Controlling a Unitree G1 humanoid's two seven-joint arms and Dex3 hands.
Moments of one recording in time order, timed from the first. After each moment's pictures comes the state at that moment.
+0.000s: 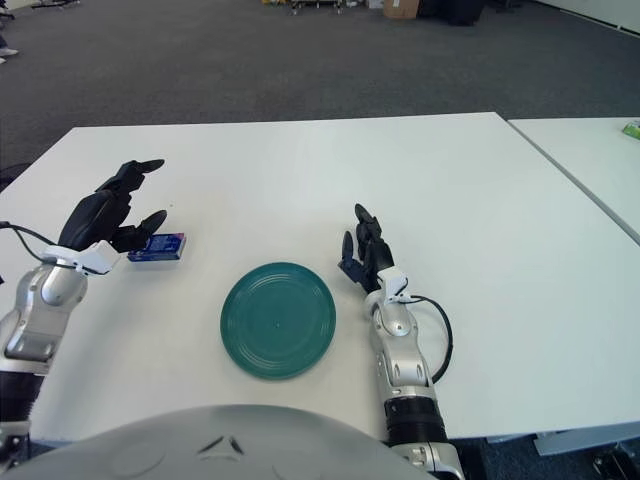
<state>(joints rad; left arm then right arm) -0.02 0.59 0.01 0.01 0.52 -0.23 -0.09 0.10 -0.01 0.02 0.13 0.01 -0.07 0.04</state>
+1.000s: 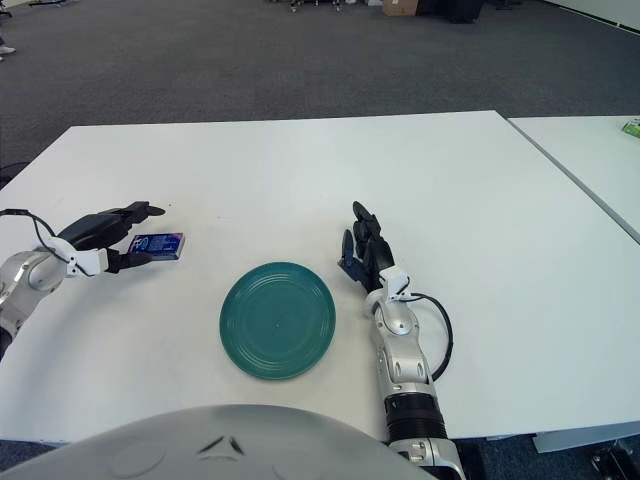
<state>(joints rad) -0.20 0.76 -0.17 0.50 0.56 -0.48 -0.19 0.10 -0.01 0.00 0.15 0.03 -0.10 0.07</state>
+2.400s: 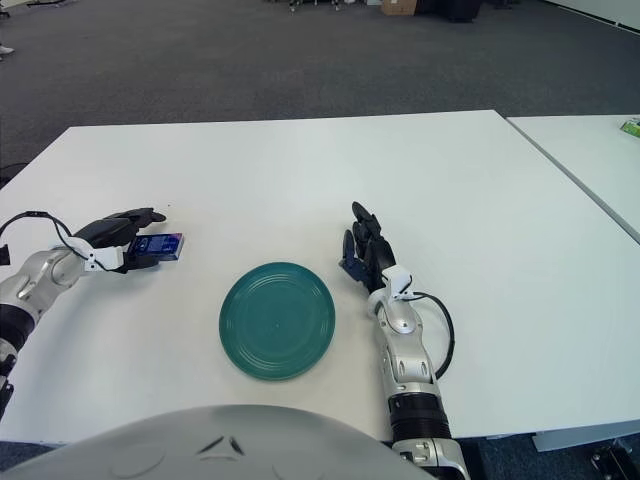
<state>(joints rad) -0.34 0.70 -0.29 0.76 0.62 -0.43 -0.13 0.09 -0.03 -0.01 0.14 0.05 -0.07 0.09</state>
